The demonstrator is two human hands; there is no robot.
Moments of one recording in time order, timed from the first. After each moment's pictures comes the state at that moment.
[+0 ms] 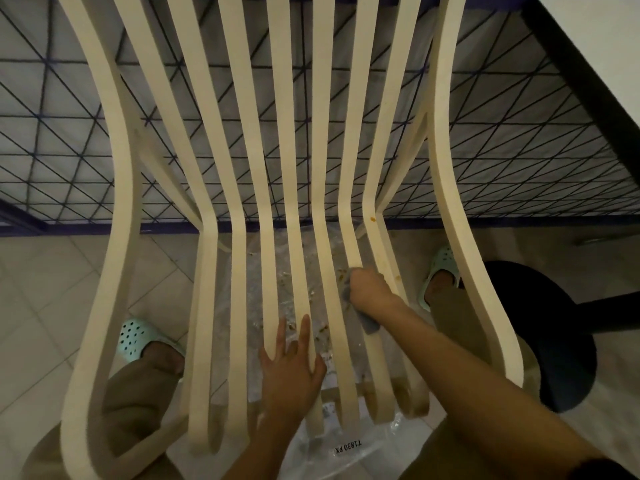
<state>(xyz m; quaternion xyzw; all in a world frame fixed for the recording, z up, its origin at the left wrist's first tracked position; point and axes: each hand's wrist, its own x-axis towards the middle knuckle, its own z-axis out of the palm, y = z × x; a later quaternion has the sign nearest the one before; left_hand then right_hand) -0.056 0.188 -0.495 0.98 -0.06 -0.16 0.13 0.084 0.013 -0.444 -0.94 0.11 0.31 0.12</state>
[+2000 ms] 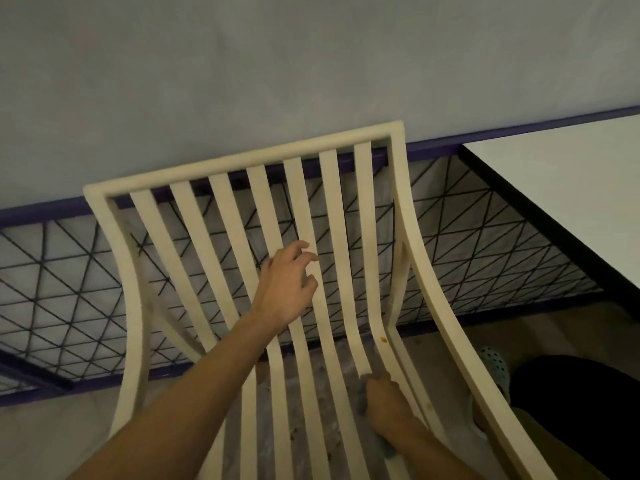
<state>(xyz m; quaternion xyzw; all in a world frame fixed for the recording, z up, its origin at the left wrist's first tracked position) 0.252 0.151 -0.271 0.96 -0.23 0.07 0.17 0.120 -0.001 -0.474 -0.93 0.14 0.21 0.27</state>
